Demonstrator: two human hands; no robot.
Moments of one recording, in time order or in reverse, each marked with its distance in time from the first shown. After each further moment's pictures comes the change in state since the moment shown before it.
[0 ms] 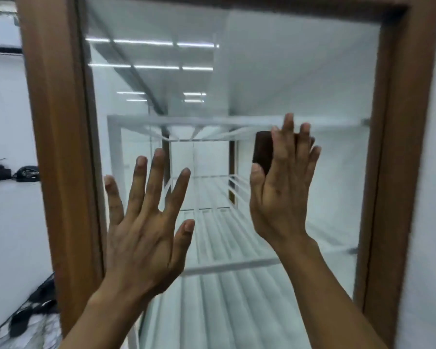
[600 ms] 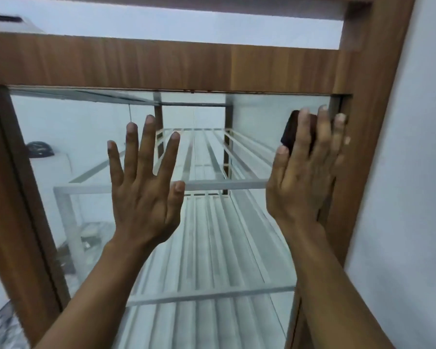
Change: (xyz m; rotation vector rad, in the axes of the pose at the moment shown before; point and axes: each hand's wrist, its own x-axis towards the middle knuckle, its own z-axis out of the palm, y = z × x) left_hand 0.183 0.062 -0.006 -0.070 0.088 -0.063; right_hand 0.154 0.085 -0.055 -0.177 0.023 0.104
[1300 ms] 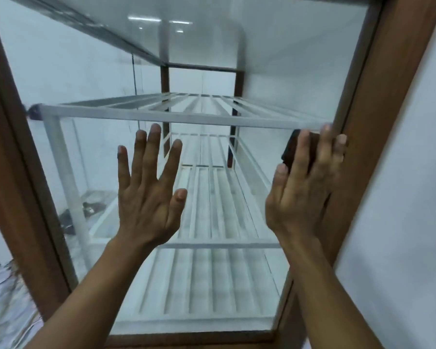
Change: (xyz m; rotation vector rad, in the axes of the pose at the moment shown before) left_hand -0.115 0.017 0.023 -0.025 -0.053 0.004; right_hand -0.123 0.034 -0.001 0.042 -0.080 -0.086
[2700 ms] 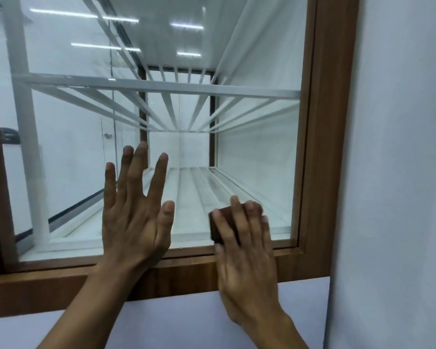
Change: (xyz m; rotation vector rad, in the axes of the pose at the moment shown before) left_hand -0.332 0.050 0.098 -0.007 0.083 0.020; right_hand -0.442 0.020 0.027 -0.017 -0.232 -0.198
